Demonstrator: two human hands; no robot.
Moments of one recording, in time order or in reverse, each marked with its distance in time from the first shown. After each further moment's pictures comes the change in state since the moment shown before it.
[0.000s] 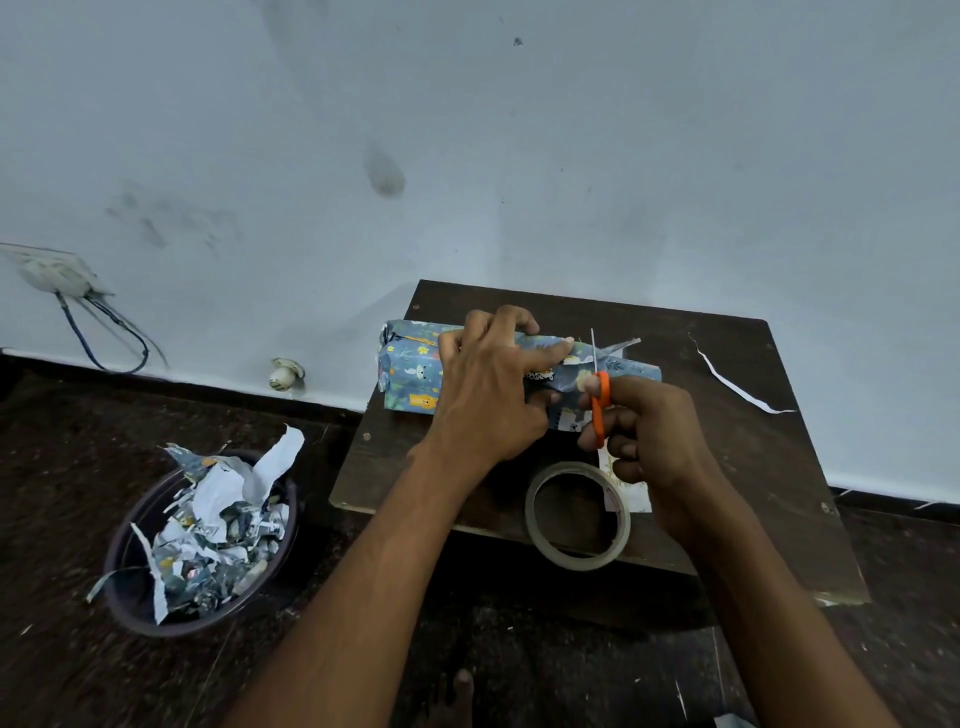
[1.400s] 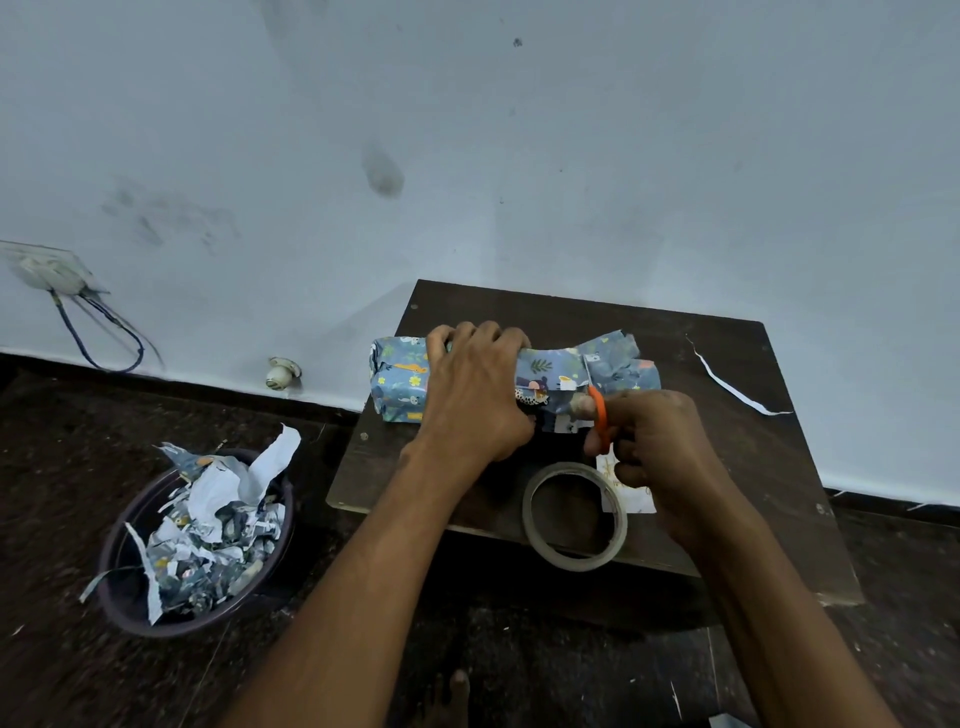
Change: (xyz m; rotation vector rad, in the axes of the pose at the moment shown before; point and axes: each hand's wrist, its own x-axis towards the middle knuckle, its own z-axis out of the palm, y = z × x) left_hand -0.002 -0.002 -0.006 0.024 -0.049 -0.074; right_hand 0.003 0.009 -0.008 -0.133 0.021 0.026
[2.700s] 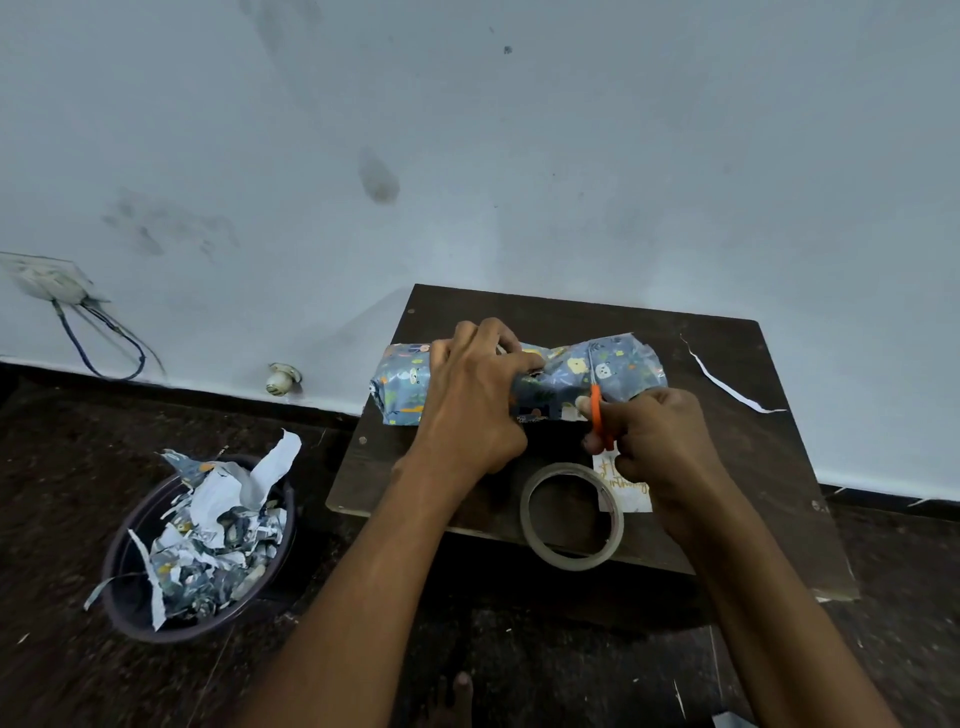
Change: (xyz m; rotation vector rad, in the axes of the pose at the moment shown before) left_hand -0.005 -0.001 -0.001 -0.084 0.029 0.076; right_hand 0.008 0.004 -0.004 -0.011 0.092 -0.001
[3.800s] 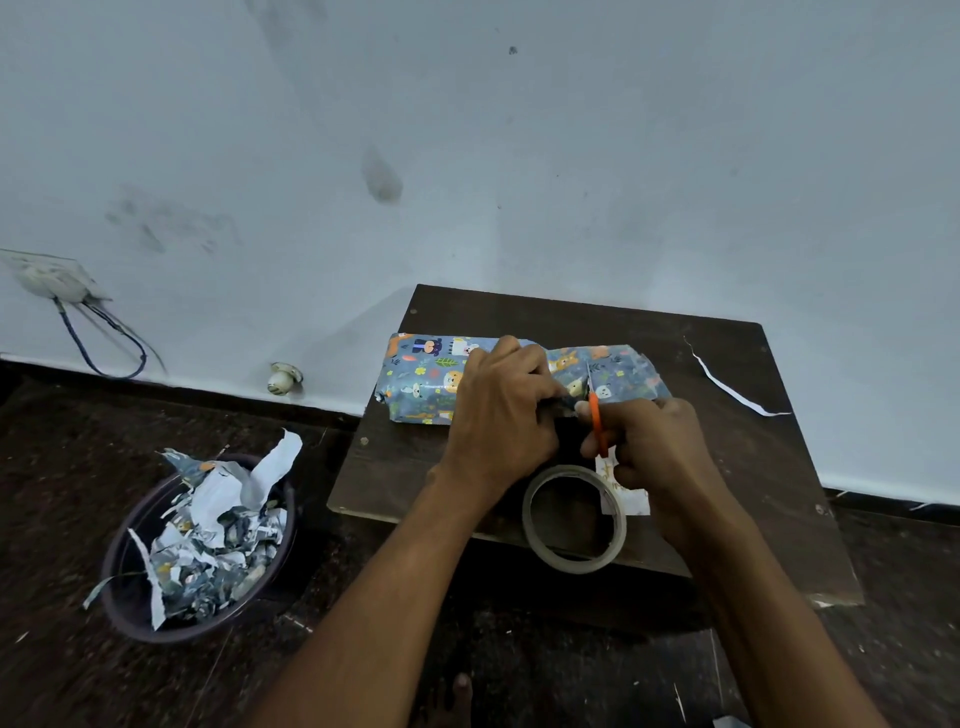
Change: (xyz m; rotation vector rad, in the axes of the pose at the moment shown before) left_hand 0.000 0.014 0.023 -0.156 0.183 0.131; right_hand -0.005 -0.001 0.006 0.039 -0.003 0.023
